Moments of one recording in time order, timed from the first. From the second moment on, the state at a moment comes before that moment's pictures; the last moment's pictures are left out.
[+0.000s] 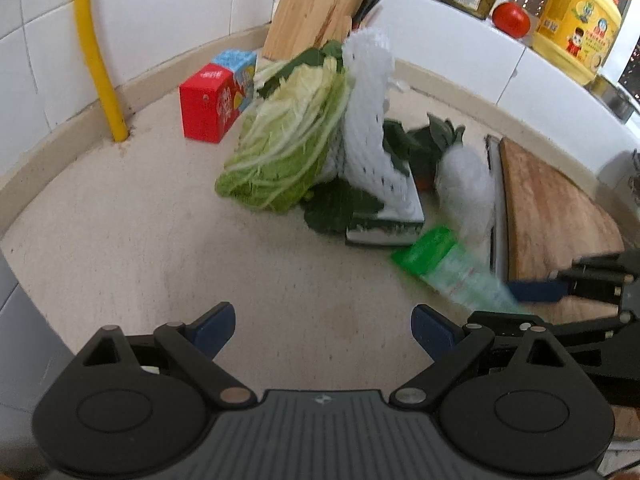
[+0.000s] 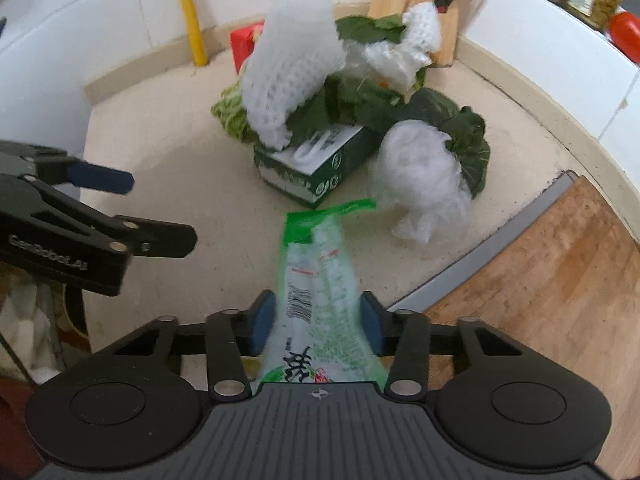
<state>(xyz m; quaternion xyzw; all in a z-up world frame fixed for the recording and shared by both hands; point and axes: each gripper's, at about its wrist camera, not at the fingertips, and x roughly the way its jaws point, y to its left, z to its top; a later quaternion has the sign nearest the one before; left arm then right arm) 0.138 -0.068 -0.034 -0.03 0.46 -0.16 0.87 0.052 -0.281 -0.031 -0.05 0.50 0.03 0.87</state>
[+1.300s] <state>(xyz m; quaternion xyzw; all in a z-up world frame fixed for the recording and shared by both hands) 0.222 -0.062 -0.023 0.07 0.37 -0.18 0.91 0.057 -0.300 -0.049 0.08 0.50 0.09 0.86</state>
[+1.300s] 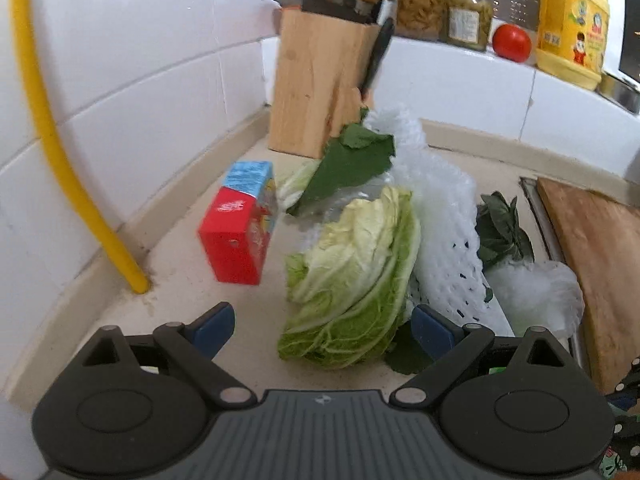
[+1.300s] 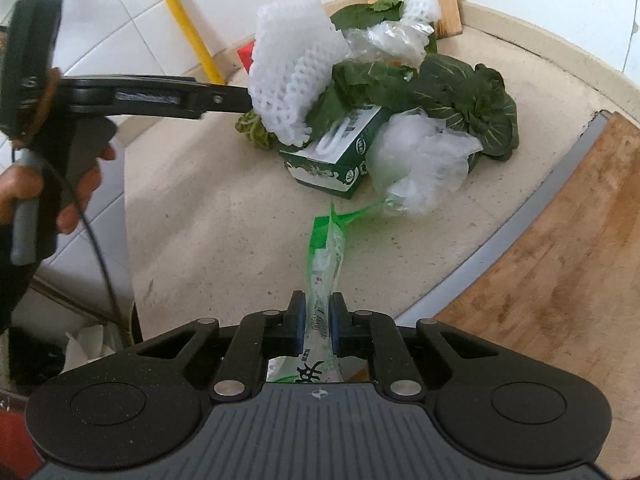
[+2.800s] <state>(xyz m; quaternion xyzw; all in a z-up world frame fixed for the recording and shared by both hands) 0.176 -0.026 -0.034 -0.01 0.44 -0.21 0.87 0.061 -0.293 -0.062 0.11 0.49 0.08 0.86</state>
